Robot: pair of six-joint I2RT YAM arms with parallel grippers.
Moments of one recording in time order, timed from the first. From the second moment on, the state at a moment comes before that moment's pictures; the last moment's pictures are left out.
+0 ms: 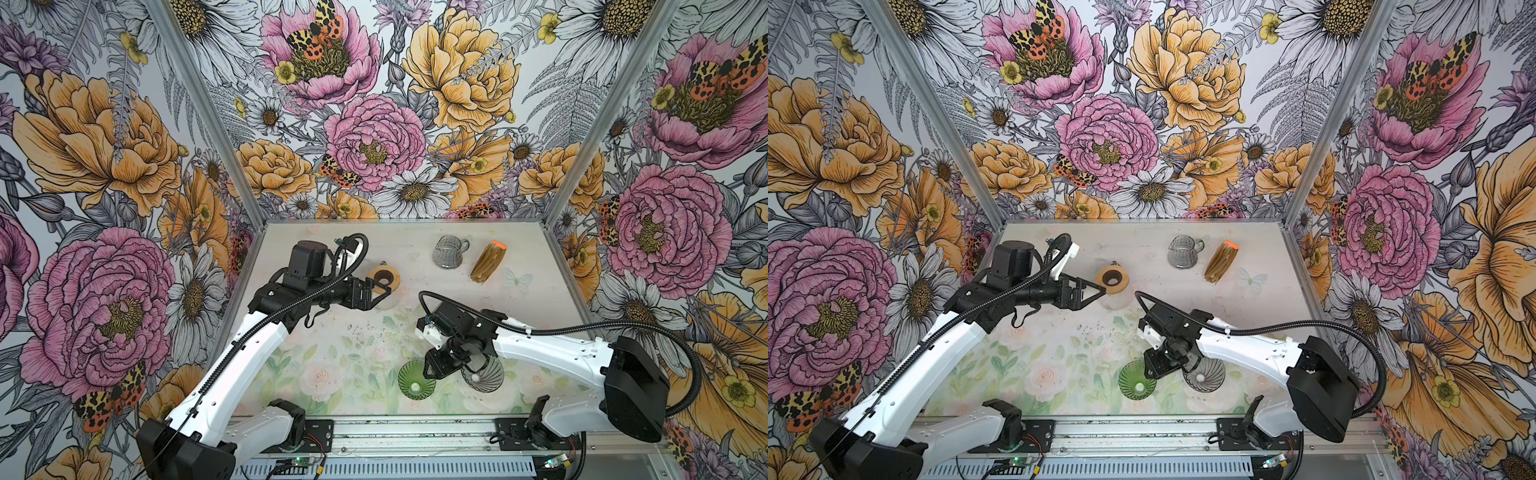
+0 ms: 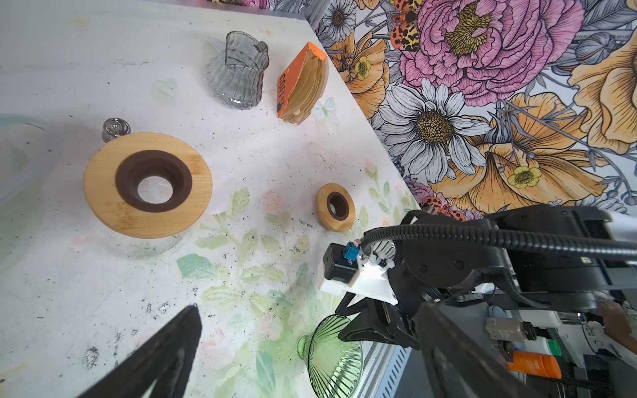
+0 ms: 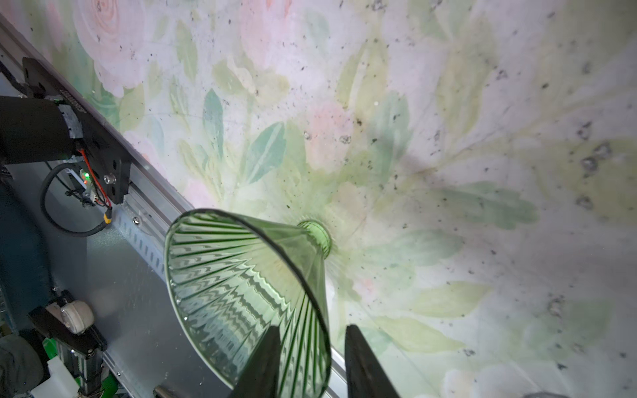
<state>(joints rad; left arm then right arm) -0.38 1.10 1.12 -0.67 0.60 -0.26 0.88 1.40 0.90 -0.78 -0.39 0.41</state>
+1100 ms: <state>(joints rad) -0.37 1.06 1.00 -0.51 0.56 -0.47 0.93 1.48 0.93 -0.65 -0.30 0.45</state>
